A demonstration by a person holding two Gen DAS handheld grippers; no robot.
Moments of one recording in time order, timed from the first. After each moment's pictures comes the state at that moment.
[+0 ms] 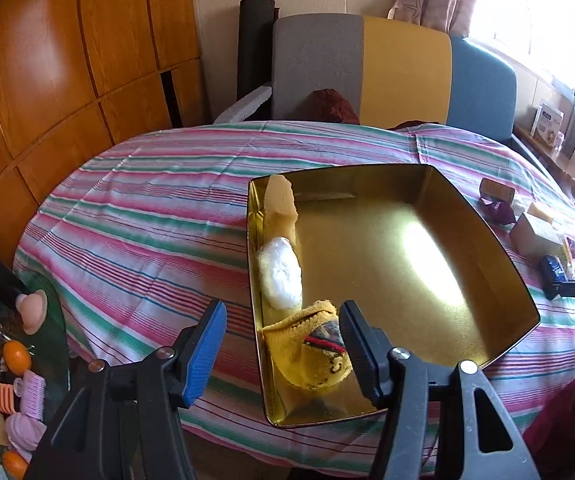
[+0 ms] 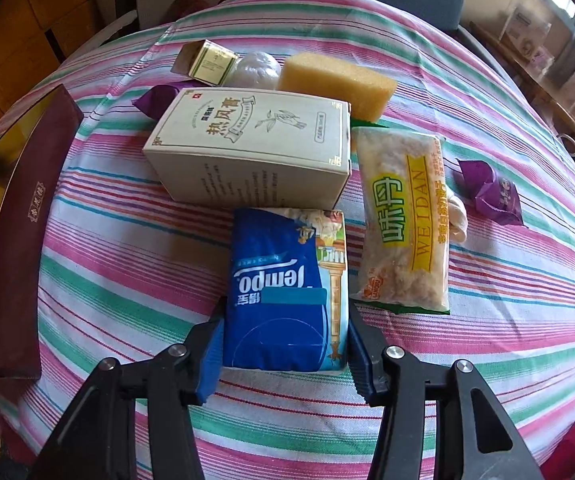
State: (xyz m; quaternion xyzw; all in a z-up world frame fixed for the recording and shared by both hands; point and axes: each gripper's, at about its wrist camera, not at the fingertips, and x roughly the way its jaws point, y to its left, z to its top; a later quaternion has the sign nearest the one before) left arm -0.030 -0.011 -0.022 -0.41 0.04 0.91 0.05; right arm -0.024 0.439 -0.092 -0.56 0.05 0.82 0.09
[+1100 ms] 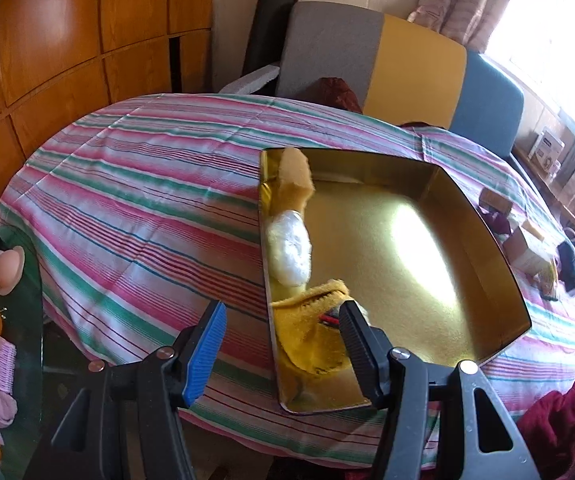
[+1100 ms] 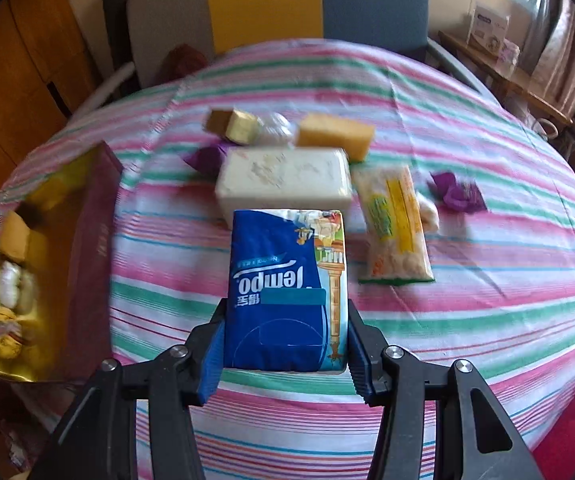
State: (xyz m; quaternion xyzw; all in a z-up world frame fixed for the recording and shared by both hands) left arm -0.034 -0.046 -0.039 -0.44 -0.03 0.89 0.07; right arm -0.005 0.390 -0.030 -0.48 0.10 0.87 0.08
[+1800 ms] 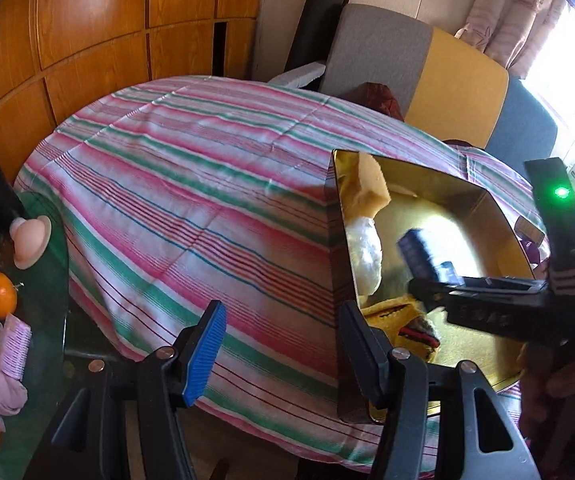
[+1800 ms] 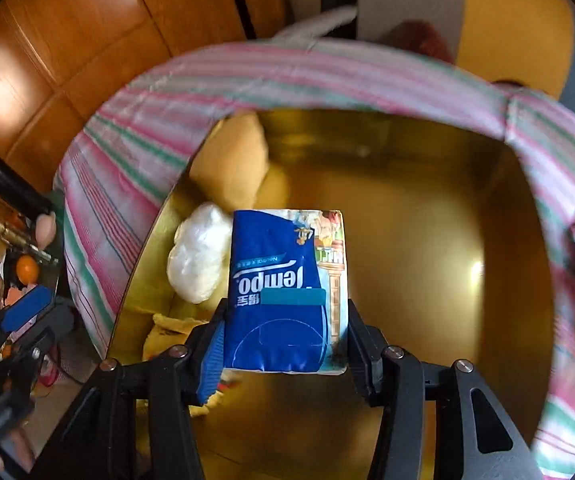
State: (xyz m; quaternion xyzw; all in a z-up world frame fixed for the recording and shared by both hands) left arm -0.045 -0.096 -0.055 -0.46 -0.07 0.89 0.02; right arm -0.108 0.092 -0.086 -0.55 0.01 0.82 -0.17
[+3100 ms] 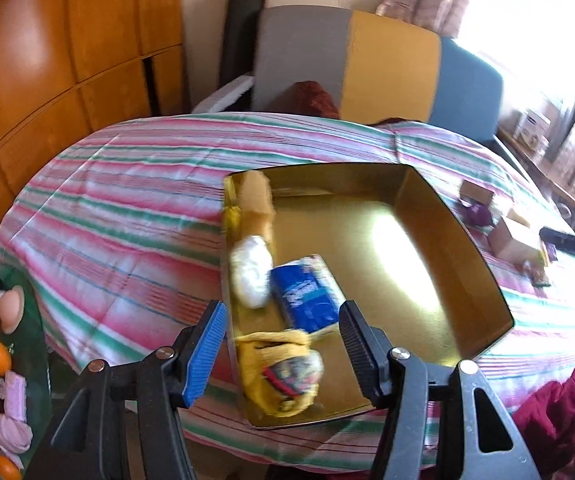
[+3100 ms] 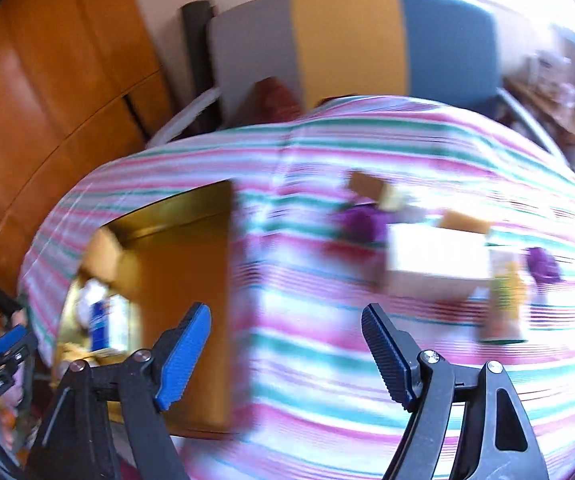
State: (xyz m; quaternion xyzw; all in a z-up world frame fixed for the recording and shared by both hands) left arm -0.038 -0.001 -0.018 -0.43 0.02 0.90 0.10; right arm -0.031 0.354 -0.012 -0.43 0.10 0.90 0.02
